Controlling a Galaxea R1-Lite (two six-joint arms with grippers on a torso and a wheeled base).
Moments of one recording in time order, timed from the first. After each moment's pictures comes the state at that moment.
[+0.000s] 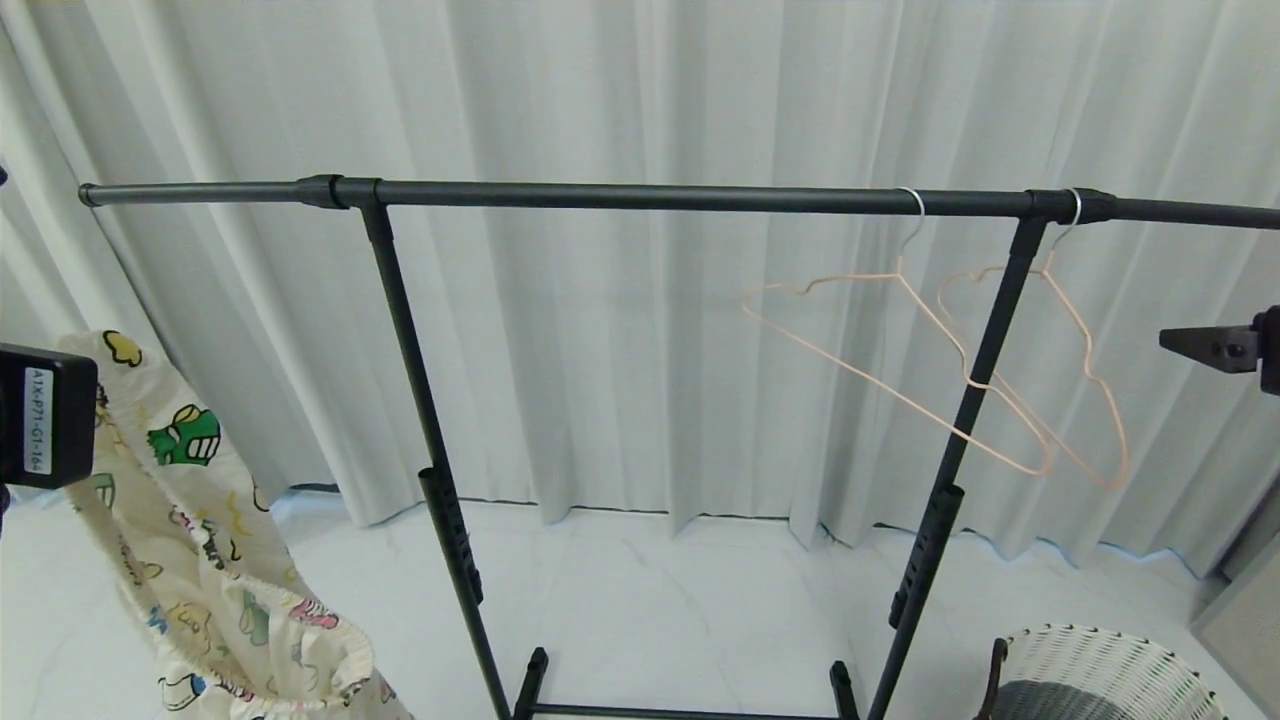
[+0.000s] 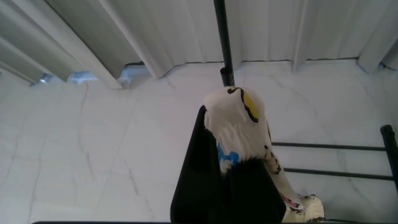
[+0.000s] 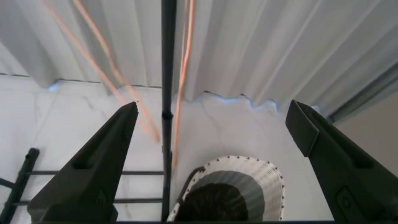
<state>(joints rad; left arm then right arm) -0.30 1.11 -1.13 0.48 0.41 0.09 0.09 1.26 -1.06 0.11 -0.11 -0.04</state>
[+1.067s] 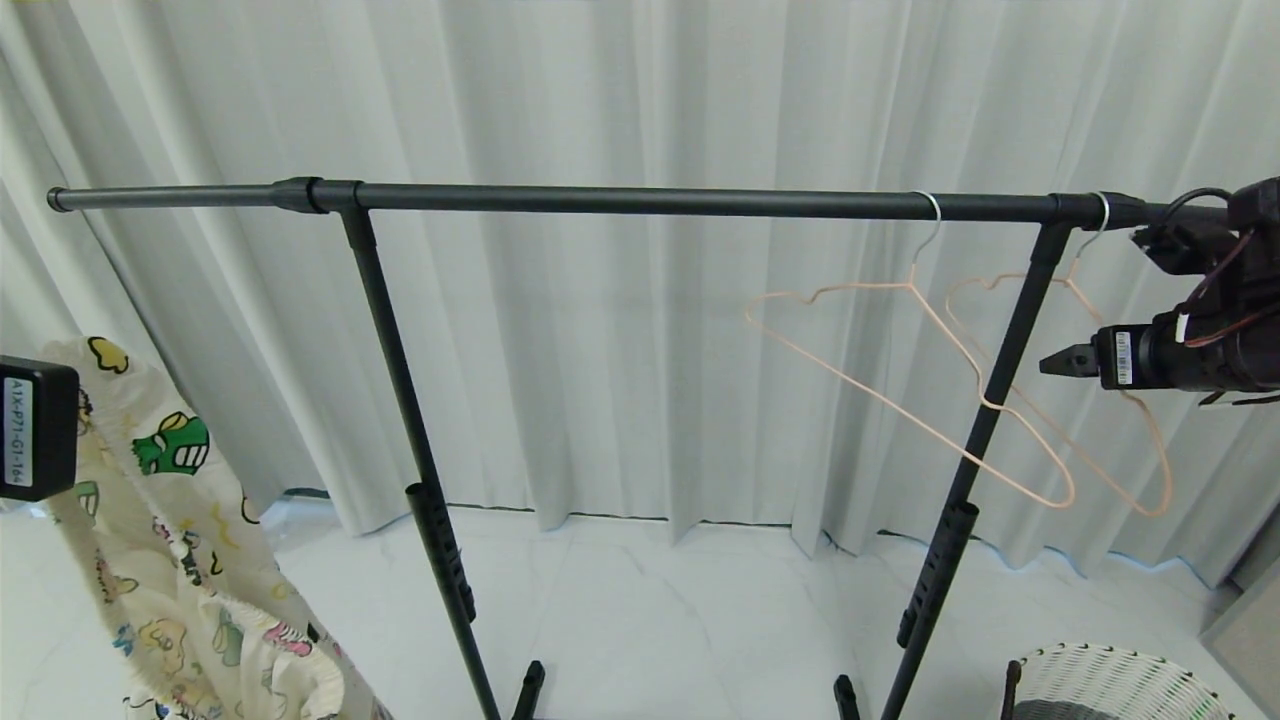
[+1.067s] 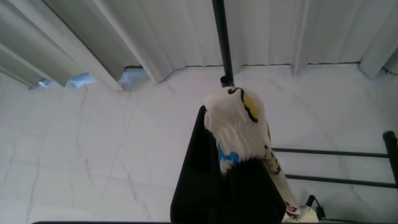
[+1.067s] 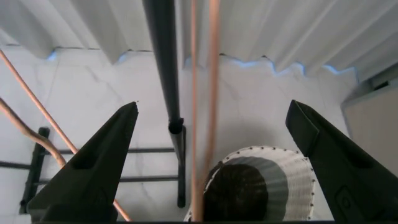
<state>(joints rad) -0.30 1.09 -1.11 0.48 0.41 0.10 0.05 1.65 -1.26 0.15 -0.05 0.04</state>
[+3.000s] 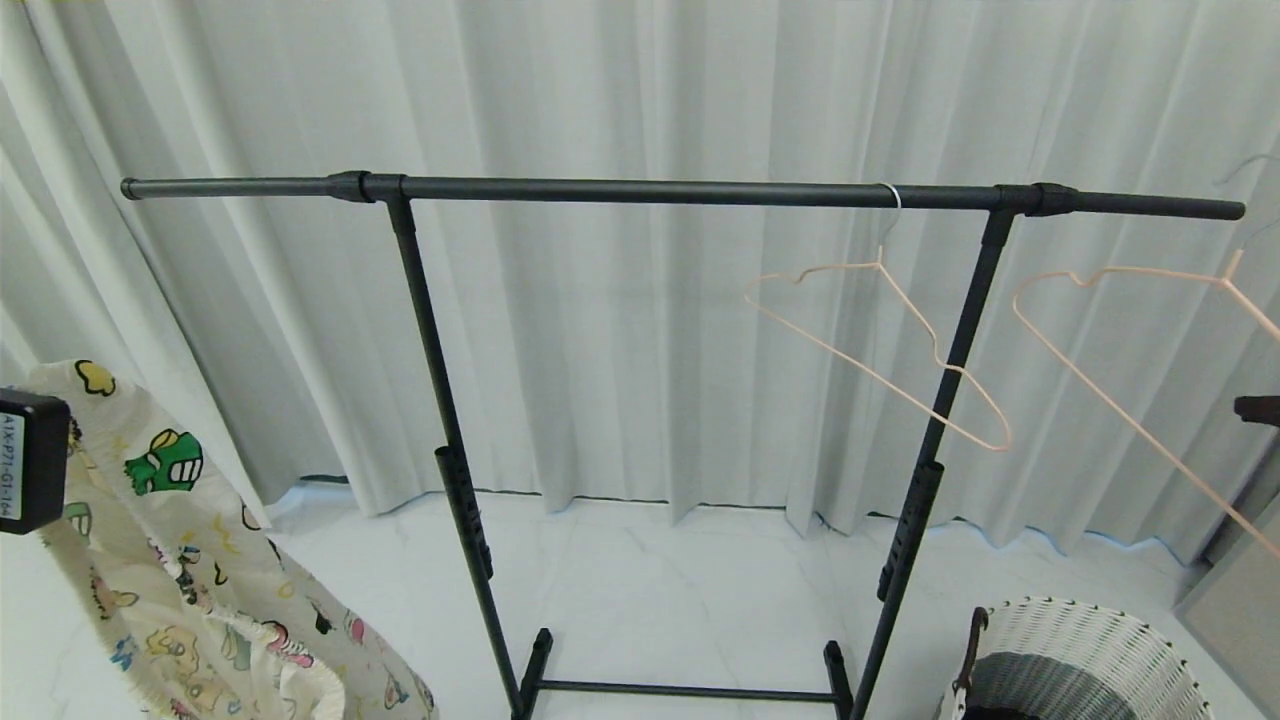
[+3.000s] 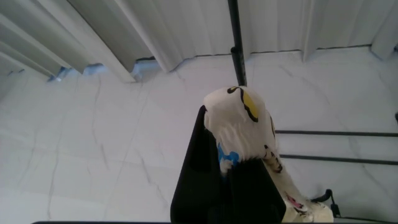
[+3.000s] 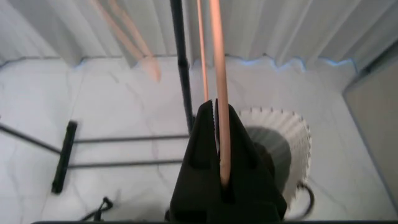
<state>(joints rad) -0.30 1.06 -1.05 0.47 0.44 0.14 0.05 1.16 -0.94 0.20 -0.03 0.10</state>
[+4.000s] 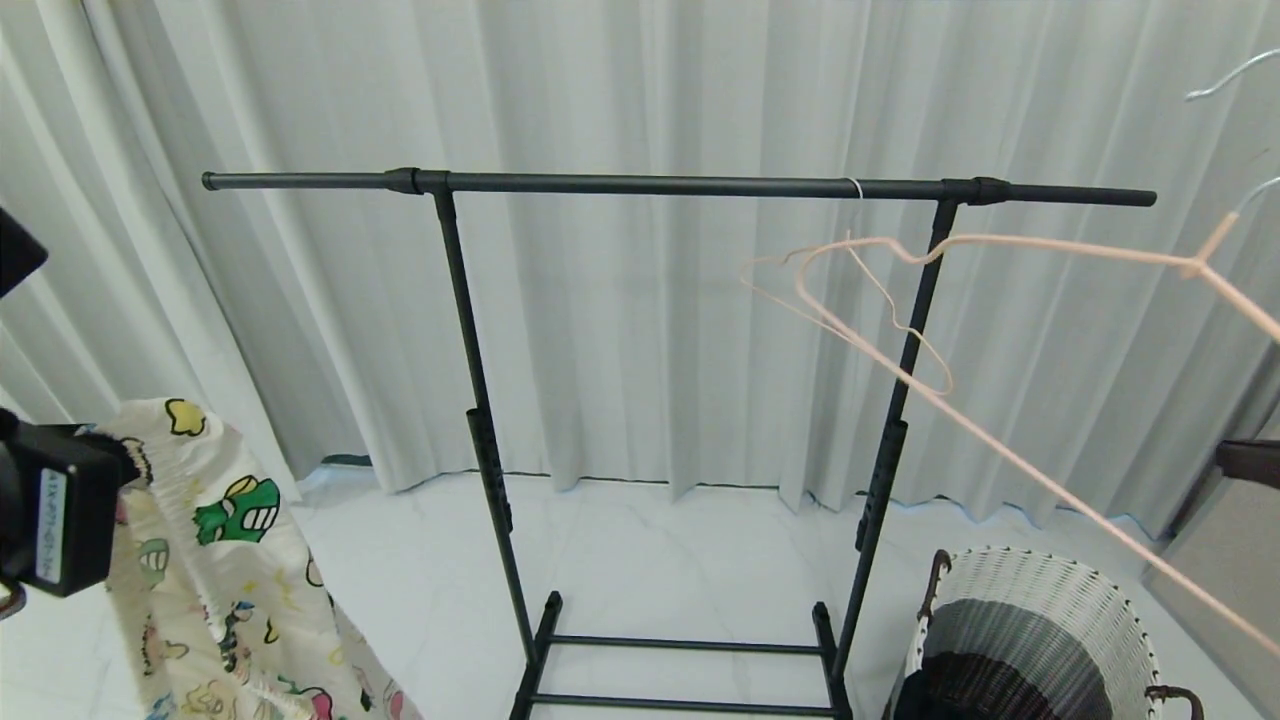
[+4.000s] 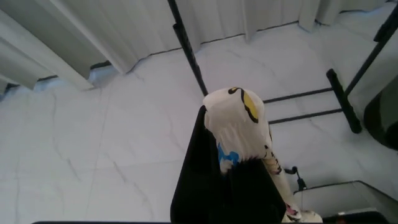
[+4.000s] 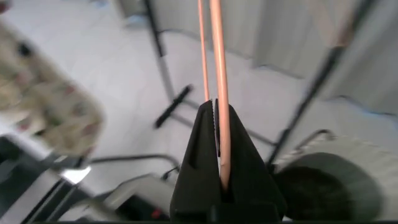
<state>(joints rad) -0.43 1.06 -1.03 0.46 0.32 0.11 0.54 0.93 -0.94 0.33 0.14 0.13</state>
